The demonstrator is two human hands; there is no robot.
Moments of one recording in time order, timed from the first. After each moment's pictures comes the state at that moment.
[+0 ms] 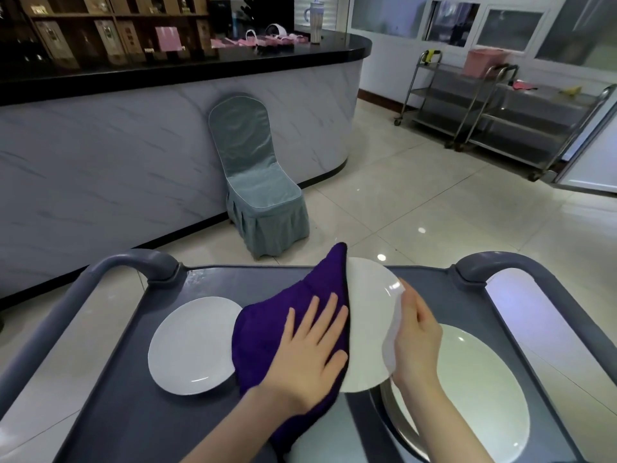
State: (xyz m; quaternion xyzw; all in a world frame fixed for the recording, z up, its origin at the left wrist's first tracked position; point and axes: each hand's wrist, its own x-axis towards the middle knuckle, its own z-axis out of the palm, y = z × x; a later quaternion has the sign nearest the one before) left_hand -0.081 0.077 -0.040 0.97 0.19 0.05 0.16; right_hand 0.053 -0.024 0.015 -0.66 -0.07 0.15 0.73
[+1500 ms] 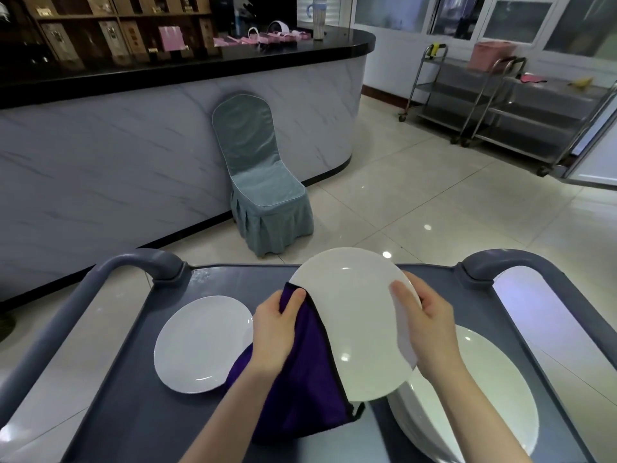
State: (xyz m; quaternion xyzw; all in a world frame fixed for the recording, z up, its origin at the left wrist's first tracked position) left_hand -0.078 0.109 -0.005 0.62 0.46 0.30 0.56; right_hand 0.071 -0.035 0.042 -0.69 -0.23 0.20 0.65
